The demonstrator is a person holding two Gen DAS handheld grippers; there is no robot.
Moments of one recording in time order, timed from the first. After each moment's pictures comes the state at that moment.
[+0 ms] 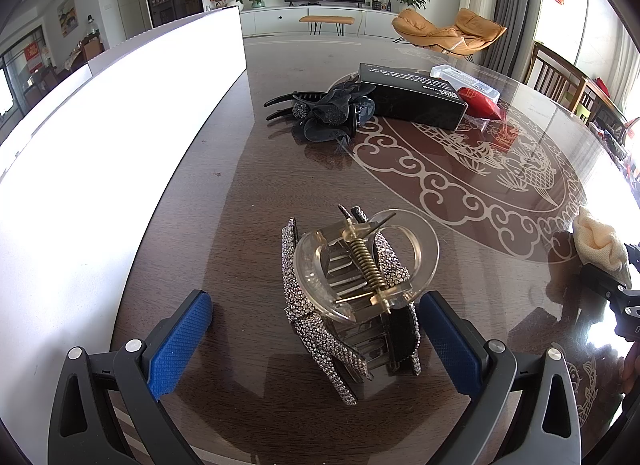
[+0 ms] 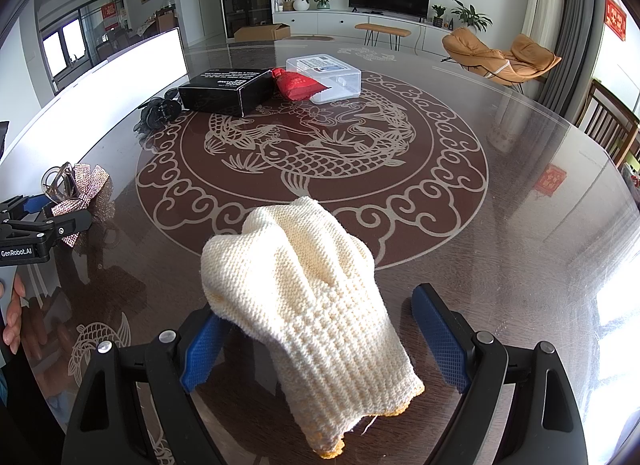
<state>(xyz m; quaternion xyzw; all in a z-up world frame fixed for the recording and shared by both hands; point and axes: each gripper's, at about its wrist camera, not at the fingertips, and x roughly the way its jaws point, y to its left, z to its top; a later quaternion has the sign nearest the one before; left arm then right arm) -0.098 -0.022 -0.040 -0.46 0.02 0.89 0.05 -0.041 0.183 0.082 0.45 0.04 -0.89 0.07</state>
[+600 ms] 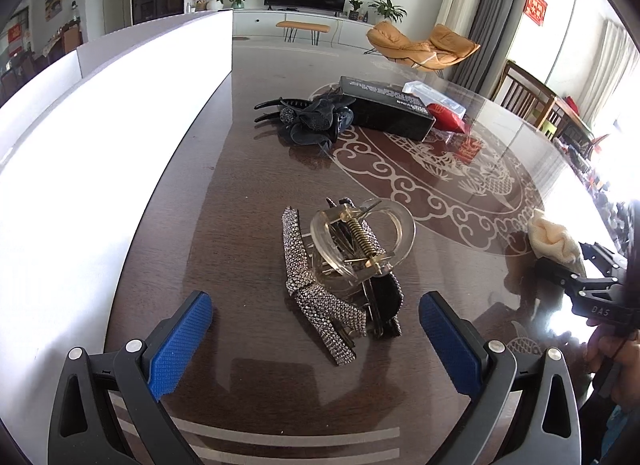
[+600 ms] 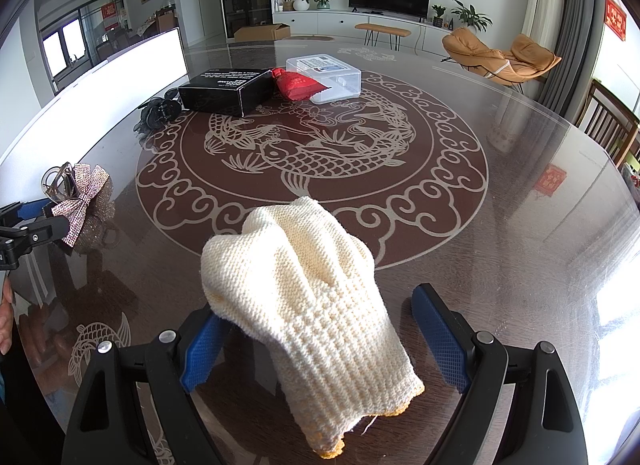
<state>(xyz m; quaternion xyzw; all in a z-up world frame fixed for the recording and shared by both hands) -0.075 -0.057 -0.024 -0.44 -0.06 0.89 0.12 -0.041 0.183 0.082 0.45 0.04 -0.89 0.07</state>
